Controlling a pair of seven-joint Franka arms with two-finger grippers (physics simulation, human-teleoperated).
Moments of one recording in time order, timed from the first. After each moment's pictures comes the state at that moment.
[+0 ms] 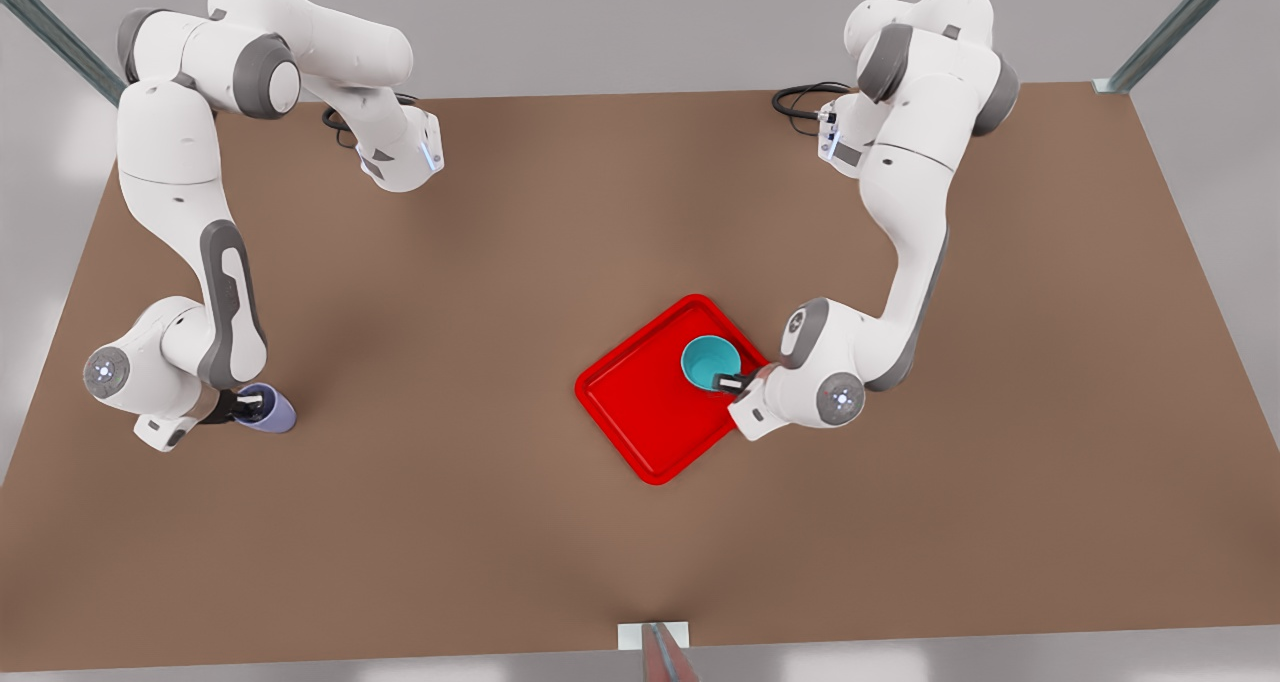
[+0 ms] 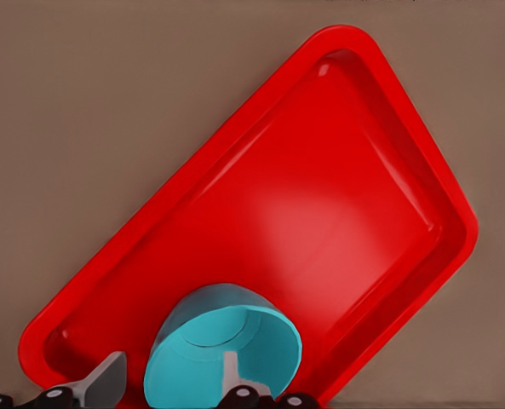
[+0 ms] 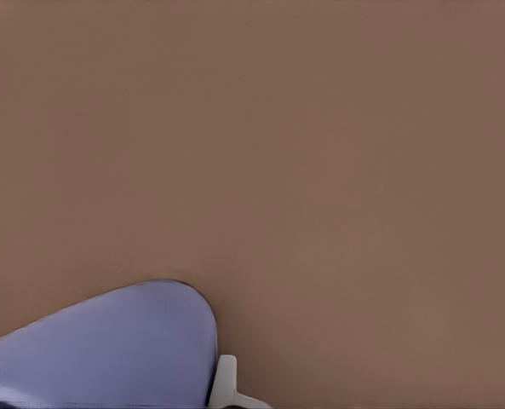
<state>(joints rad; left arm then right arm) -0.30 0.75 -0.17 -1.38 -0.29 1.90 -0.16 -0.09 0.59 -0.25 -1.85 0.21 2.35 -0.67</state>
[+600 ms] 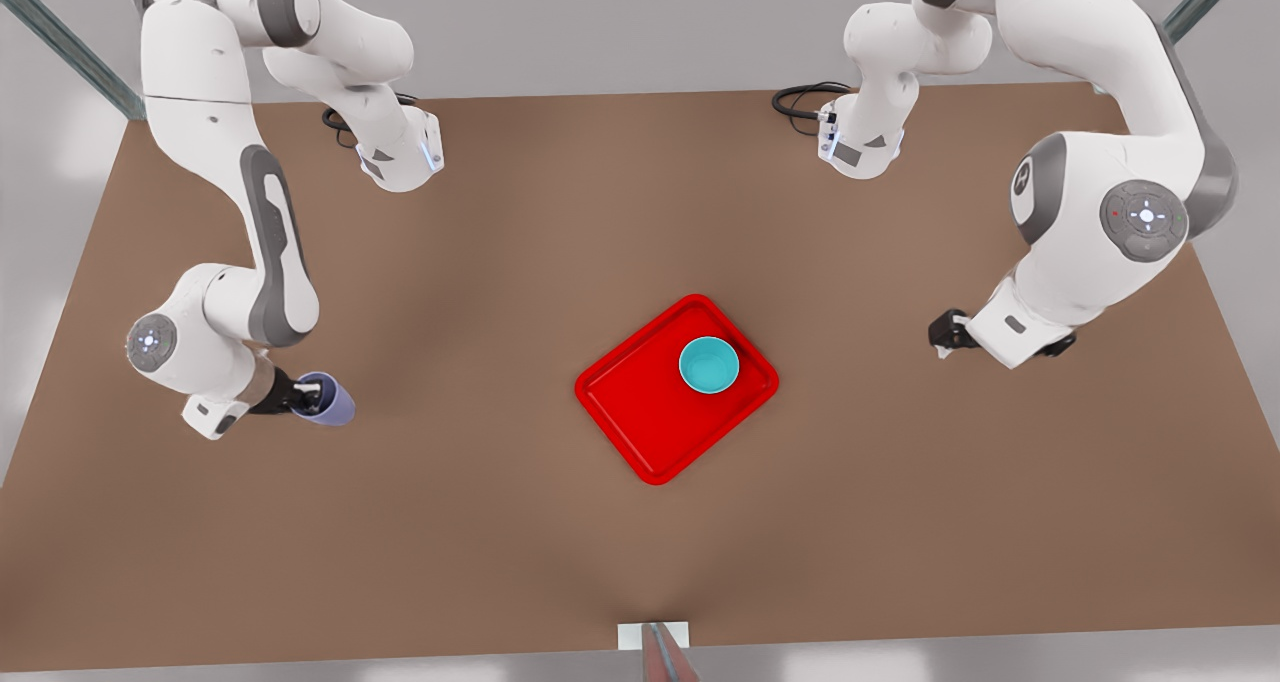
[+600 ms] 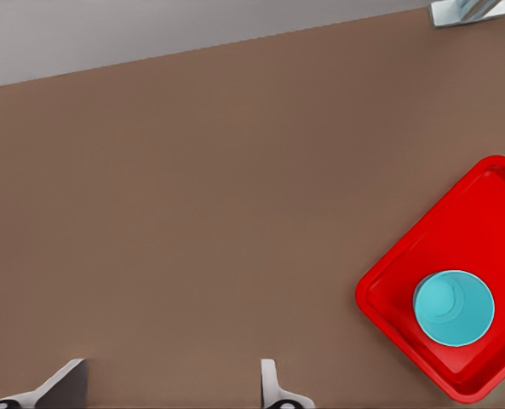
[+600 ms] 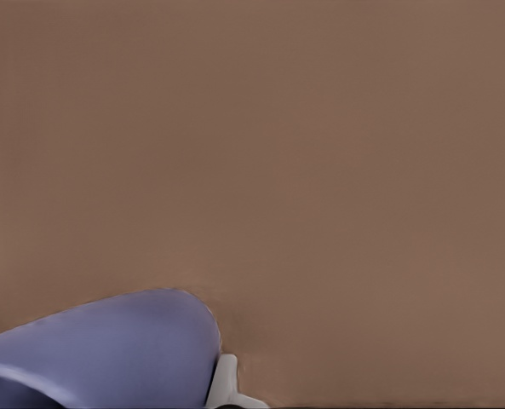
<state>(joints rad) -0.18 0.30 0.03 -1.31 0.06 1.60 0.00 0.09 0.33 -0.16 -1.94 0.21 2.23 -0.34</state>
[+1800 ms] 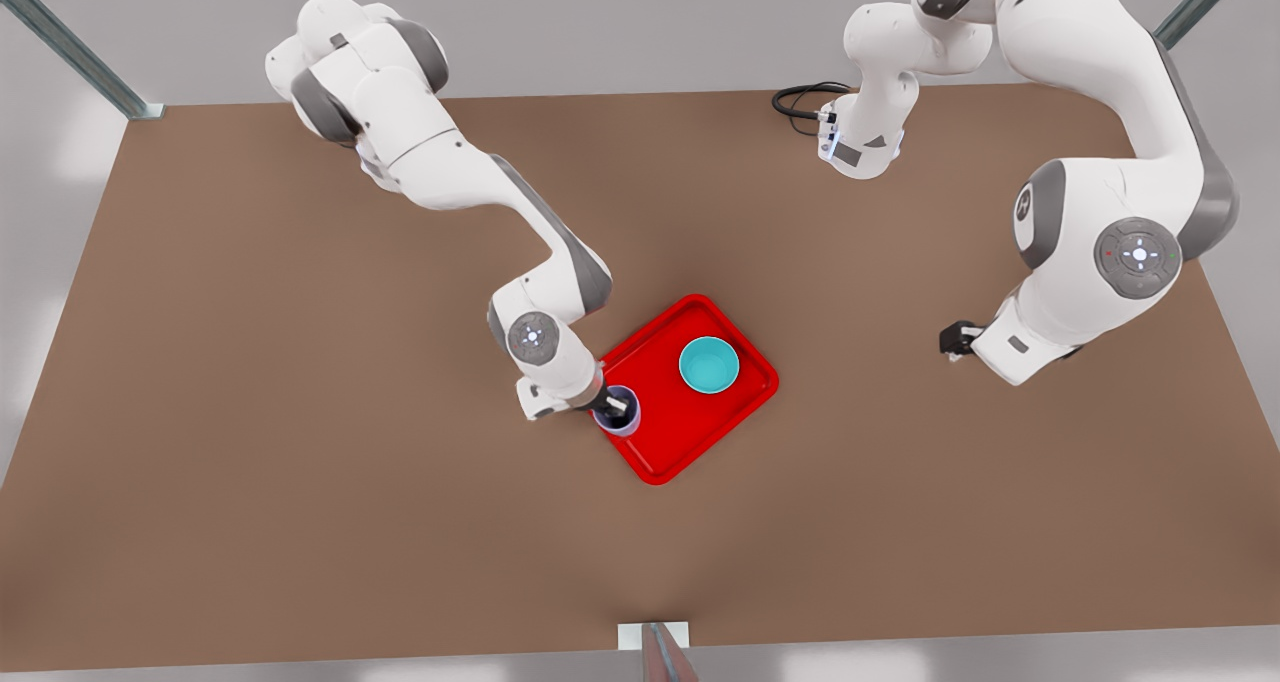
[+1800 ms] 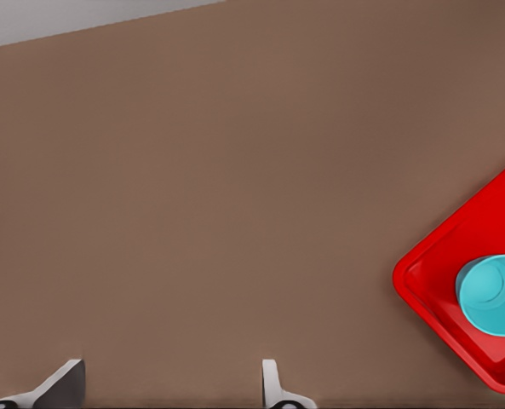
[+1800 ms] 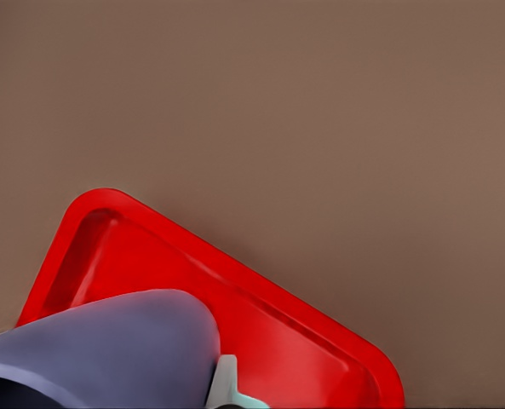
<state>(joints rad) -0.18 0.33 0.06 -1.31 0.09 1.54 0.00 0.60 0.78 0.02 -1.37 0.20 2.31 0.91</state>
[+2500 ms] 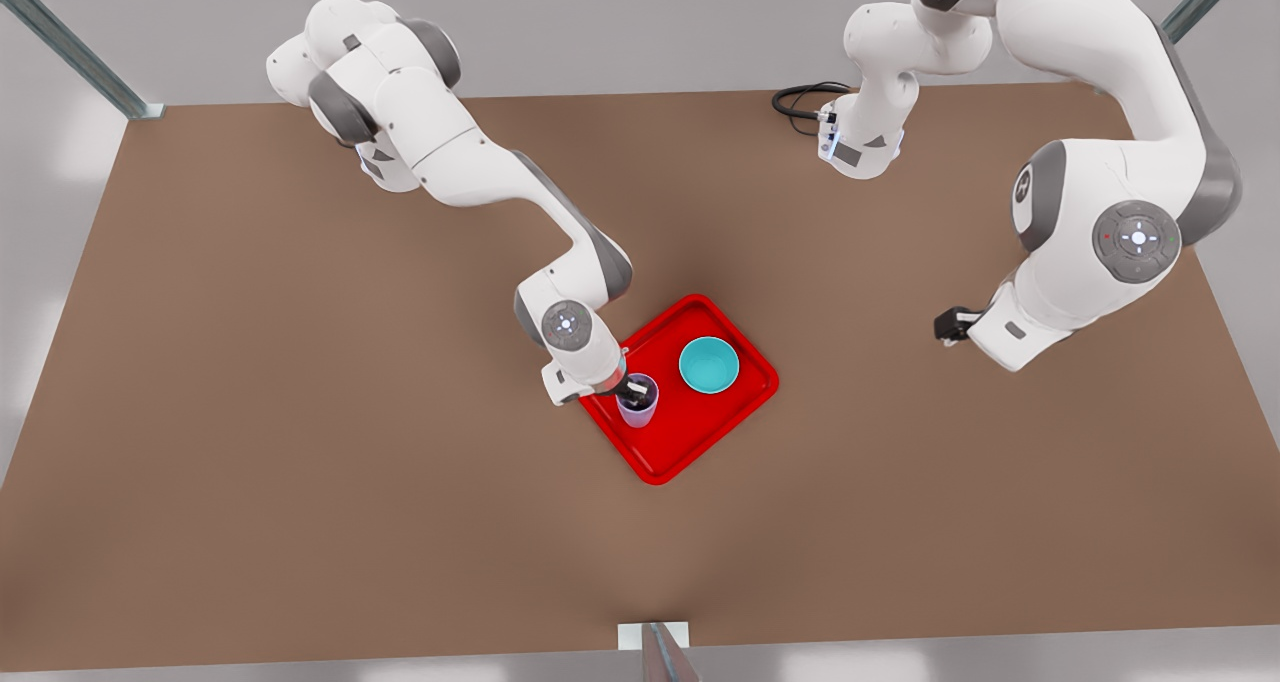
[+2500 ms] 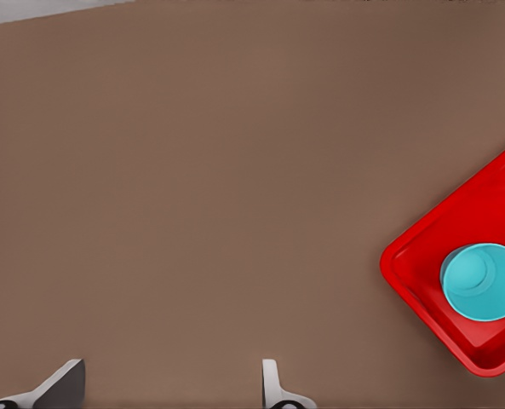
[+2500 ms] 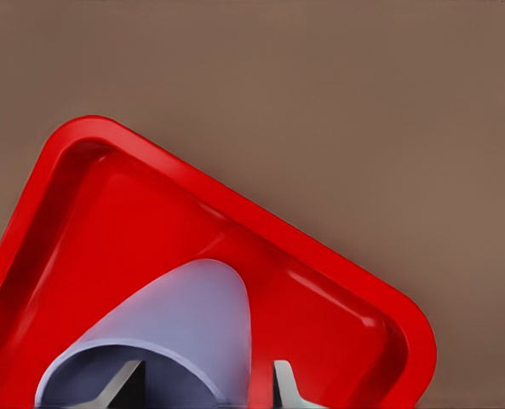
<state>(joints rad) -0.19 0.30 0.05 -1.31 0.09 1.50 -0.05 0.65 0.79 0.02 -1.38 0.18 2.30 0.94</state>
